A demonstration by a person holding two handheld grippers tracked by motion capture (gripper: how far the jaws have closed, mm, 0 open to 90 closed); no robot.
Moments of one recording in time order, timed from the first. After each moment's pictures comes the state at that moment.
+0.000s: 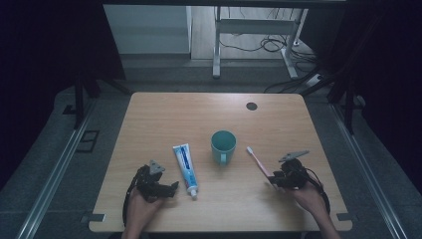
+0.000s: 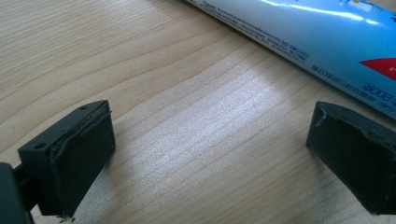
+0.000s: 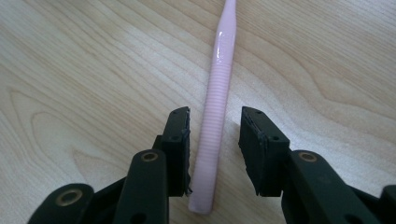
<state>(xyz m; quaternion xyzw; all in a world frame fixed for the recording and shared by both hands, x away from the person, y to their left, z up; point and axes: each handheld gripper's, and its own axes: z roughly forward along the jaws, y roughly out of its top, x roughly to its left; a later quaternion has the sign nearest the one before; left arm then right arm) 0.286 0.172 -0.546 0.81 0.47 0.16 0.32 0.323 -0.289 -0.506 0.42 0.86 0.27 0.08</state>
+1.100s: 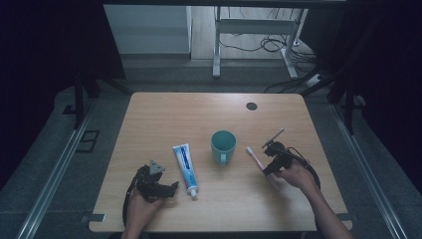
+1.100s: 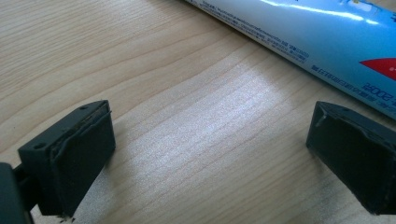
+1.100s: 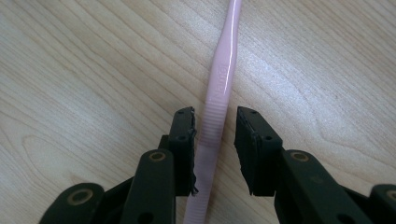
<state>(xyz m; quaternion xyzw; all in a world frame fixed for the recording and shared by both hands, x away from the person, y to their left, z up) 0.286 0.172 -0.546 0.81 0.47 0.16 0.32 0.380 -0.247 -0.490 0.42 0.90 0.12 0.01</state>
